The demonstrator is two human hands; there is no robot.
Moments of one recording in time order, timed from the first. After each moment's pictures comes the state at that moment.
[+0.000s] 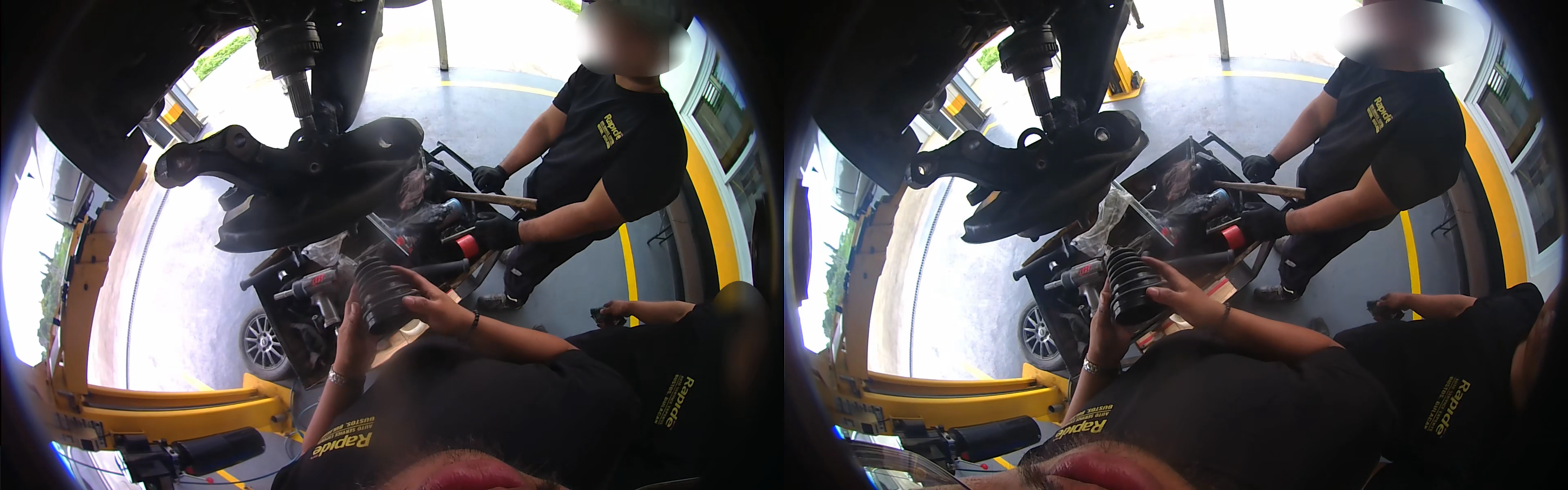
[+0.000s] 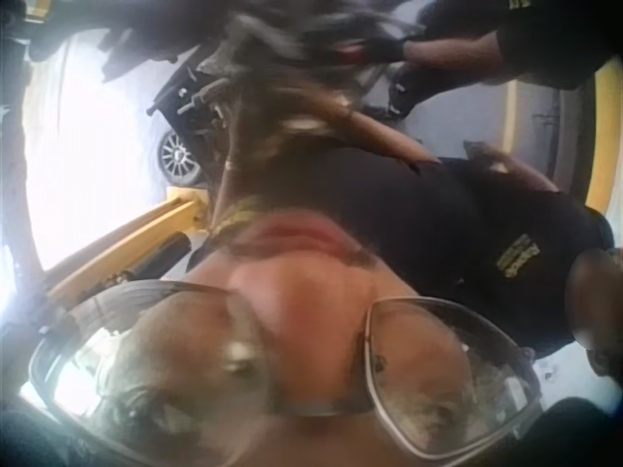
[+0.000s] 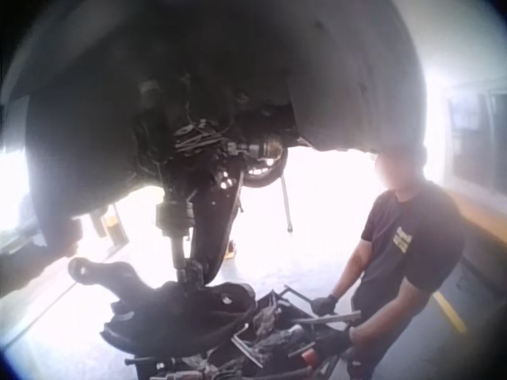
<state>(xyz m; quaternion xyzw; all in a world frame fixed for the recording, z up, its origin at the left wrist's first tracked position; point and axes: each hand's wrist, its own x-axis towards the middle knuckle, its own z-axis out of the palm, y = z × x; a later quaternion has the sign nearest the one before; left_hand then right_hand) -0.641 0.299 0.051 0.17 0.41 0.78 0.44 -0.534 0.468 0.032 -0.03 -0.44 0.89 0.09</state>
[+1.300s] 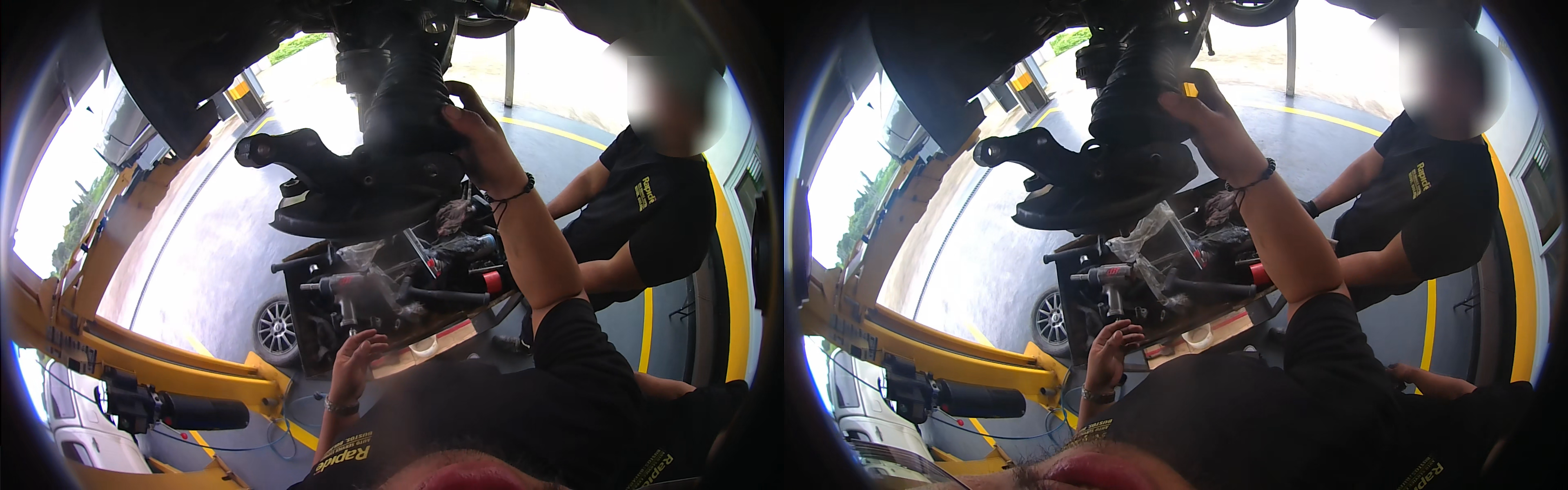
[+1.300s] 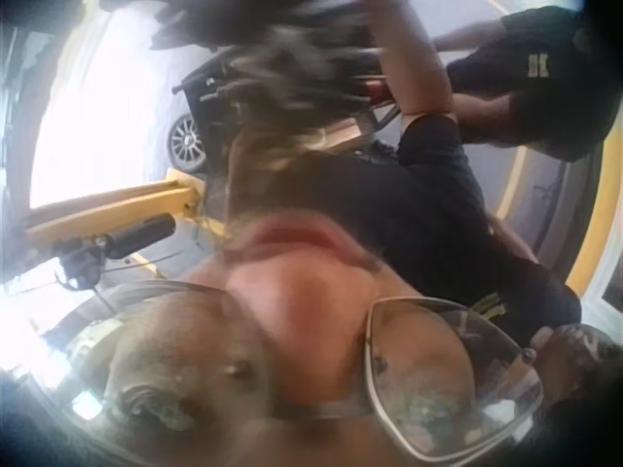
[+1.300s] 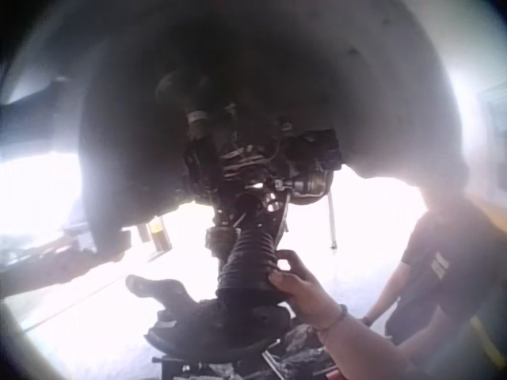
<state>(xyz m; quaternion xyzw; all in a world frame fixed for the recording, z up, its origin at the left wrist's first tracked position) -0.612 0.239 0.030 0.12 0.51 0.79 0.34 -0.629 0.608 0.267 0.13 -0.55 0.77 0.28</state>
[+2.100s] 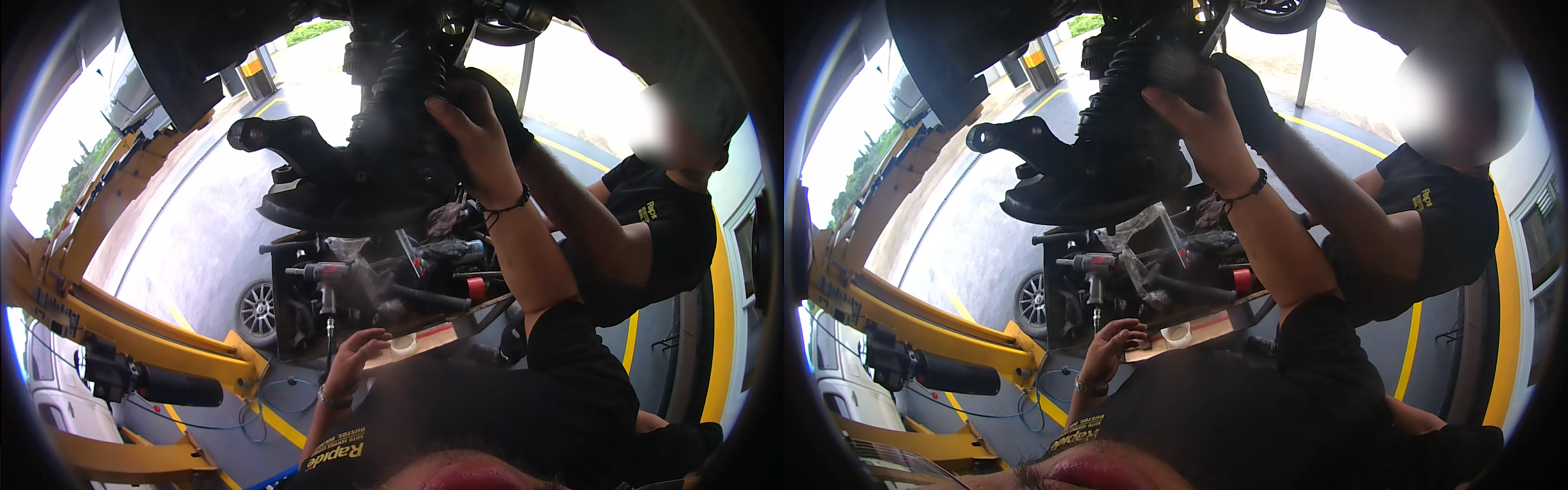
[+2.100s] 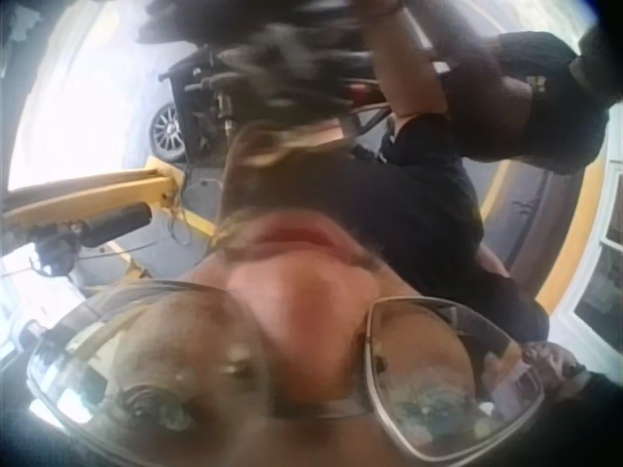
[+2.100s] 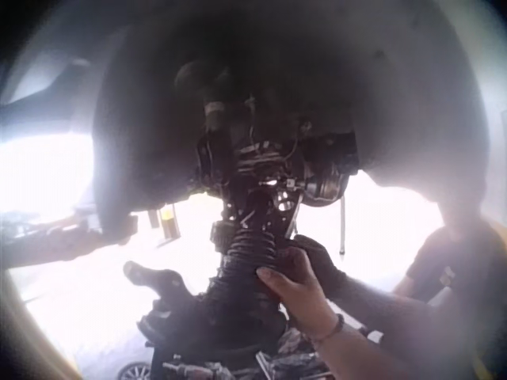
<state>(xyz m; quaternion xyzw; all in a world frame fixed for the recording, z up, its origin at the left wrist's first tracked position) -0.585 0.275 0.022 0.14 0.57 0.73 0.36 -0.624 0.595 0.284 0.08 -0.56 0.74 0.36</state>
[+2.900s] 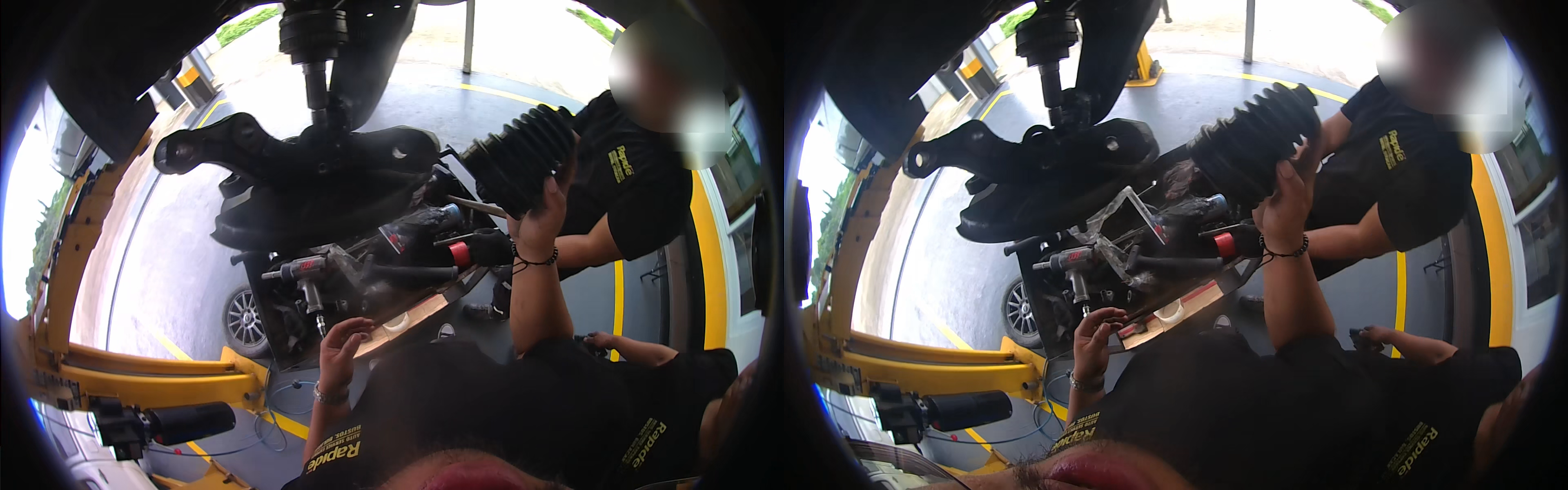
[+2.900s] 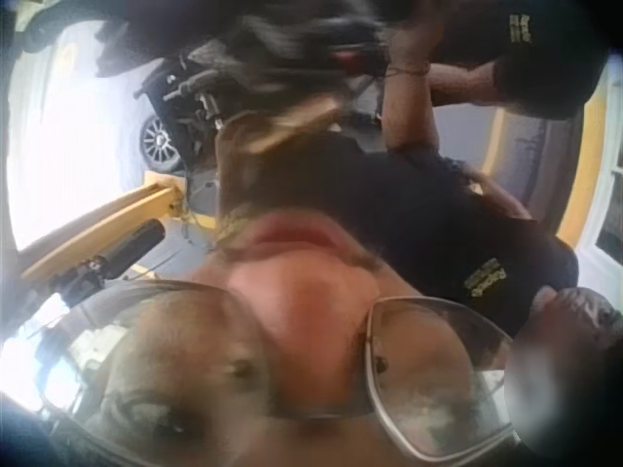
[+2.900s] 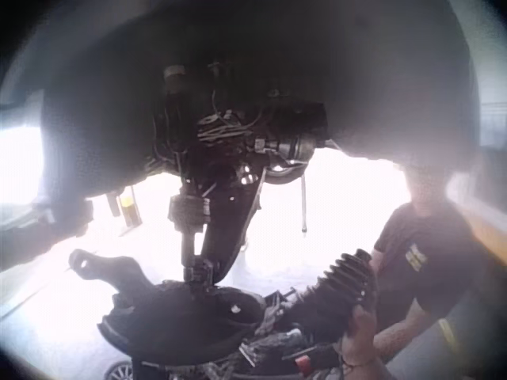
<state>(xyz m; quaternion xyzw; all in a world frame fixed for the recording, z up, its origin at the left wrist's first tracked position) -0.608 0.264 0.020 0.23 0.56 0.74 0.29 -0.522 0.635 0.156 0.05 -0.51 0.64 0.58</state>
